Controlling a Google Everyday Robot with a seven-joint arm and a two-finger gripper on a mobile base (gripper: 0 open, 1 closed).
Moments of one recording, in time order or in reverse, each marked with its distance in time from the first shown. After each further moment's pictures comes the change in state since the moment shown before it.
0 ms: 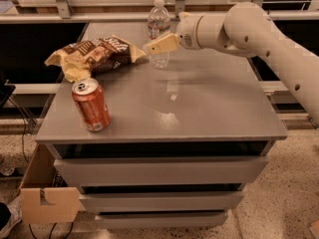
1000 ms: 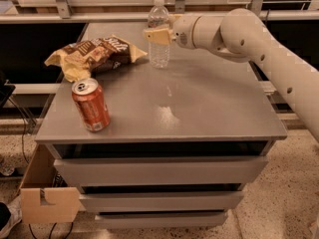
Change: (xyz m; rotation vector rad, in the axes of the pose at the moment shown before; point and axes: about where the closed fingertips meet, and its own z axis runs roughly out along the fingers) arm -0.015 -0.002 0.016 0.000 -0.120 0.050
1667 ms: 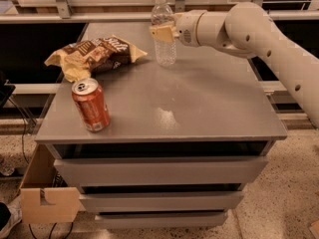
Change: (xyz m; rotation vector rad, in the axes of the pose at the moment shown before) arm -0.005 0.002 -0.013 0.002 0.041 -0.005
